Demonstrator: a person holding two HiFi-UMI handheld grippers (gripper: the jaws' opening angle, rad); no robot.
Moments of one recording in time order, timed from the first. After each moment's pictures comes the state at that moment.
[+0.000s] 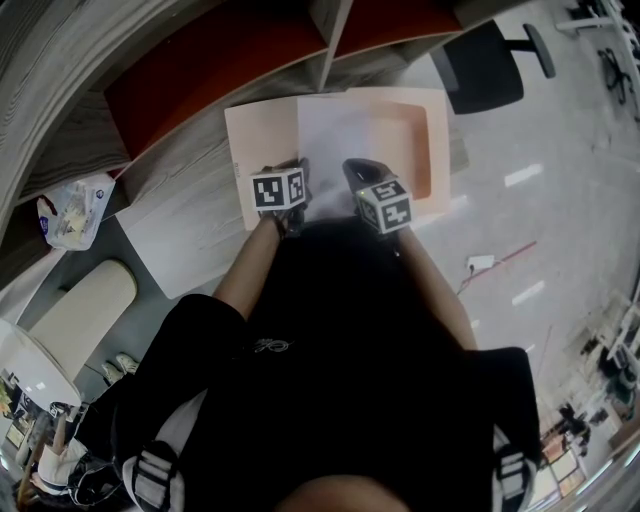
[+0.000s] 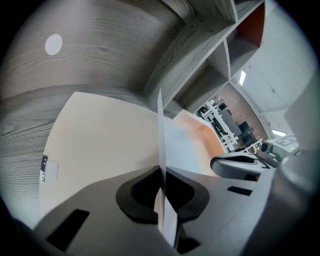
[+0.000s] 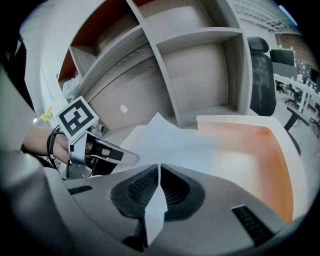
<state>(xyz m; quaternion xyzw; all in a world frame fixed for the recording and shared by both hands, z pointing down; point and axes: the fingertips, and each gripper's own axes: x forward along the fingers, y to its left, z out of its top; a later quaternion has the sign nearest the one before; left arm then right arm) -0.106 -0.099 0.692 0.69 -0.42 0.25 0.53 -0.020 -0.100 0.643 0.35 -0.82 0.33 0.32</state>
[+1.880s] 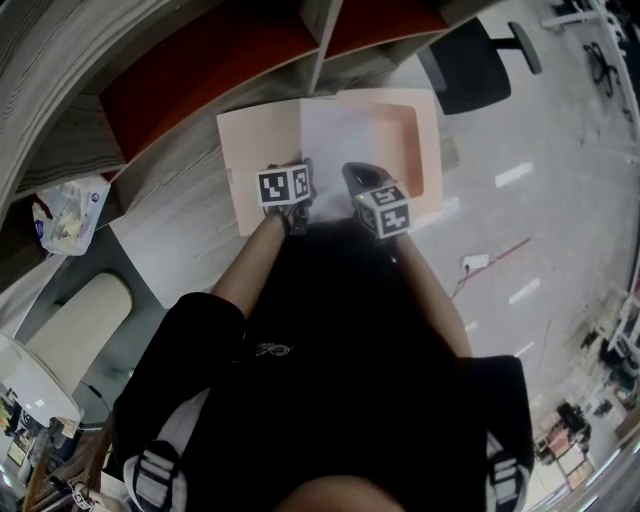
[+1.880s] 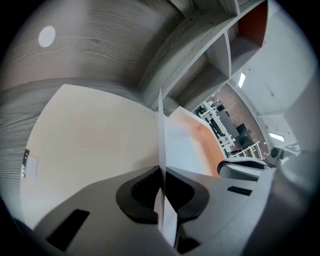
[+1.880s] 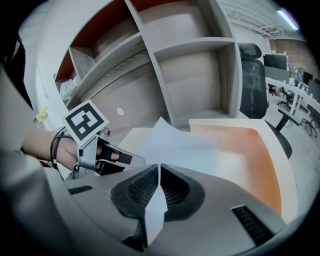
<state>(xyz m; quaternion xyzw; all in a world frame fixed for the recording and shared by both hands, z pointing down) -0.080 -0.107 0.700 0.70 -0.41 0.24 0.54 -0.006 -0.096 0.632 0.38 -0.81 0.32 0.32</state>
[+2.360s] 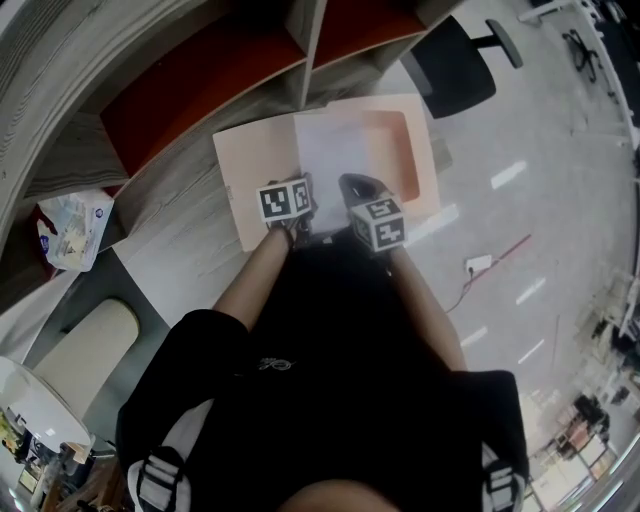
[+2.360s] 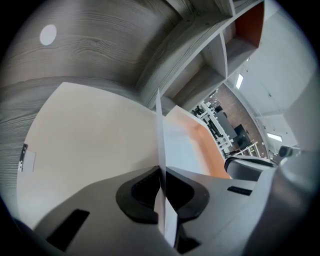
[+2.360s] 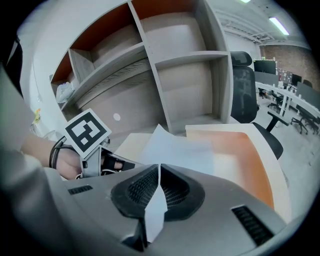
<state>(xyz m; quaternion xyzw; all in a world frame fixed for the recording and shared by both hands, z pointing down) -0.074 -0.100 0.697 0.70 -0.41 0.23 0.54 -0.007 -0.090 0.611 0.43 -0.79 0.31 0.30</state>
